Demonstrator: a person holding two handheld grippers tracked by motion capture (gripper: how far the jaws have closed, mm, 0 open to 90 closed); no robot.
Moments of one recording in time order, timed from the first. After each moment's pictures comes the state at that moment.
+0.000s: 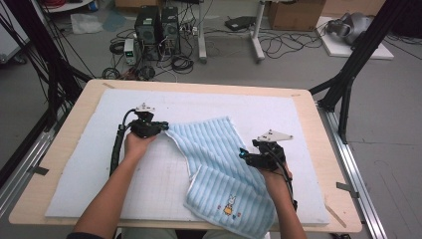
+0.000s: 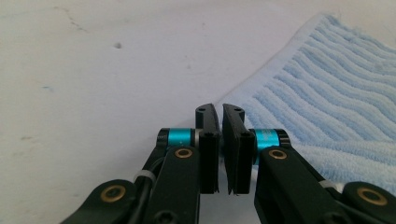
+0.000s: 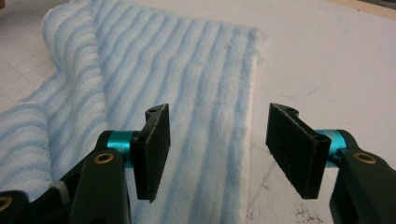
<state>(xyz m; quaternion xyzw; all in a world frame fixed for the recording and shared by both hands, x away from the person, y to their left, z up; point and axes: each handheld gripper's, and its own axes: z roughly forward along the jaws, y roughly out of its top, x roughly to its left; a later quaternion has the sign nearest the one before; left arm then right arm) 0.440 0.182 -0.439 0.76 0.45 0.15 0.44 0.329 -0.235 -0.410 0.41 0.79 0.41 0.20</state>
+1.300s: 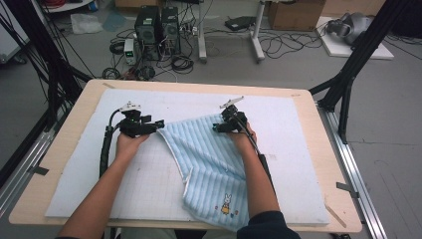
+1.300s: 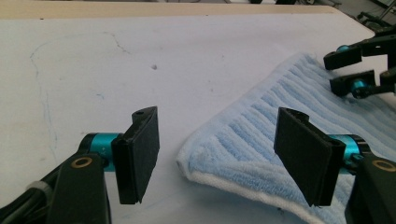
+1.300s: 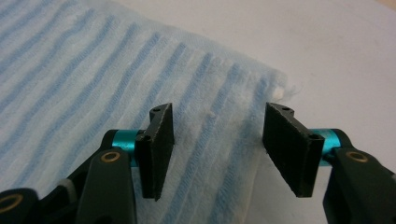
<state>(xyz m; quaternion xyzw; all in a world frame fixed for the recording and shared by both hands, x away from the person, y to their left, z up) 0.429 0.205 -0.433 0.72 0.47 0.15 0.49 0.485 -0.151 -0.441 0.37 0.85 0.34 0.15</state>
